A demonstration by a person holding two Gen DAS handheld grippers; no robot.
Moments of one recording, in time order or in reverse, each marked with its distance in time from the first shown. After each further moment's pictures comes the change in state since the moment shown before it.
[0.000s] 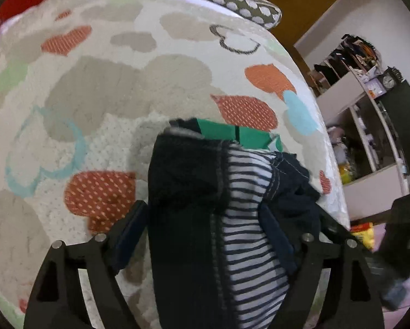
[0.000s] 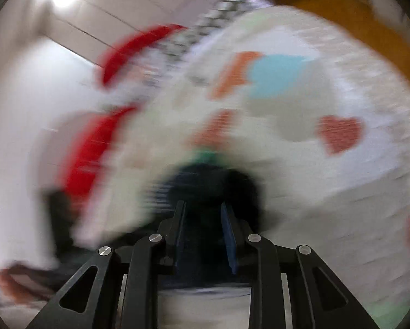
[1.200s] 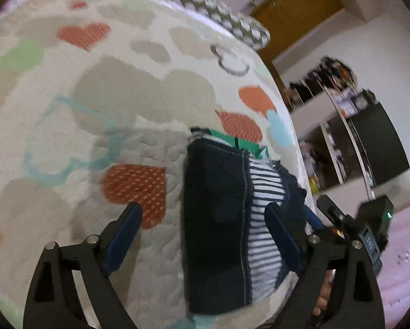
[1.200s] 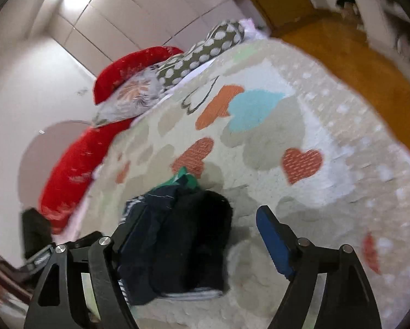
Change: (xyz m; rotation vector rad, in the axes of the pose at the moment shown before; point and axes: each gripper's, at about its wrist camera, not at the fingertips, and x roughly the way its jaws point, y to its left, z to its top) left arm -0.022 0.050 -0.001 -0.039 -0.030 -0.194; right arm -0.022 -0.016 -0.002 -0.005 -0.111 0.091
